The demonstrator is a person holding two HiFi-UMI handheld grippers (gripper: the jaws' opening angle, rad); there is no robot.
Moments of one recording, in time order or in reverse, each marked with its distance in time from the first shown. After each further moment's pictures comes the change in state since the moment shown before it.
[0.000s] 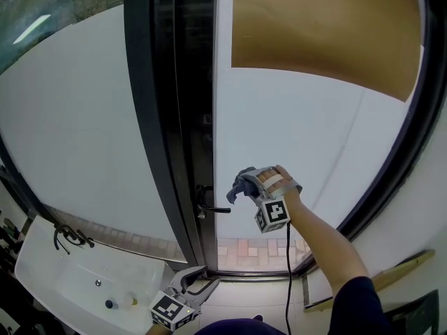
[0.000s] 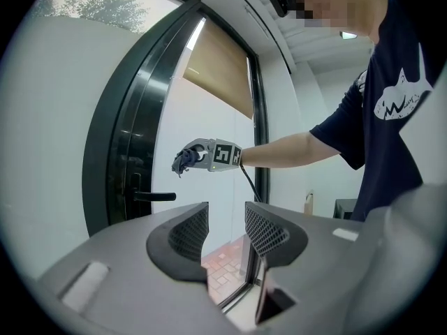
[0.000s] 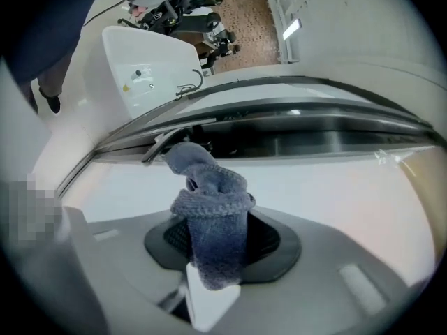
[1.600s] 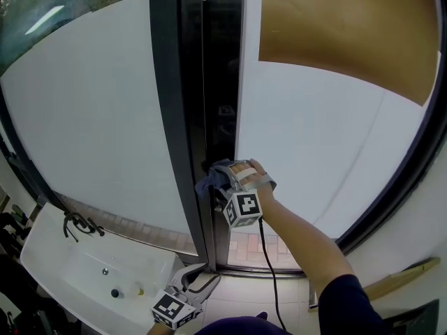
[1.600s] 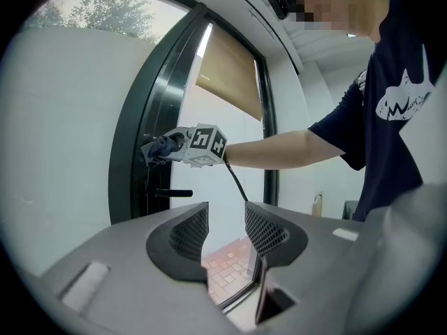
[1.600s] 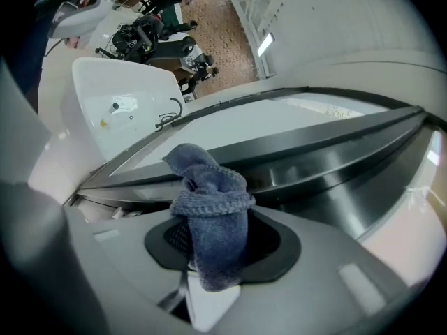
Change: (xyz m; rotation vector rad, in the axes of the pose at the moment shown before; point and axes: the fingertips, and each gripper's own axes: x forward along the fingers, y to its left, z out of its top) left arm -0.037 0.013 -0.001 -0.026 -0.004 0.092; right arm 0.057 -0.036 0.134 0.156 -0.171 -0.038
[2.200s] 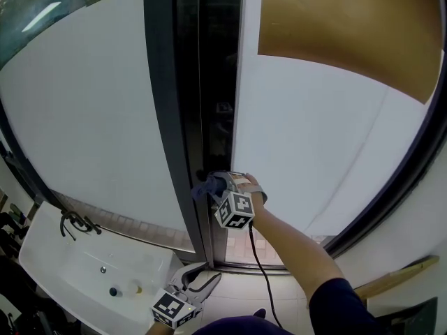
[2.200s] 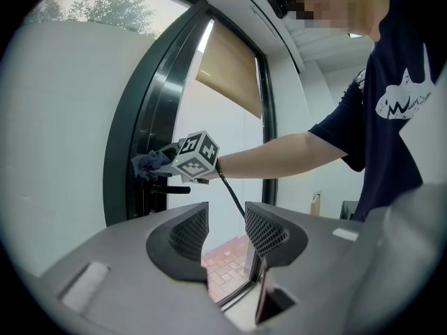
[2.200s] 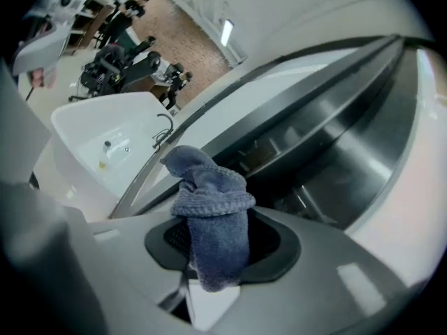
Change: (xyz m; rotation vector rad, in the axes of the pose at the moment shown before) left arm 0.010 0.004 -0.011 -0.003 0.011 -0.020; right arm 0.028 0.054 -0.014 0.355 0.016 0.122
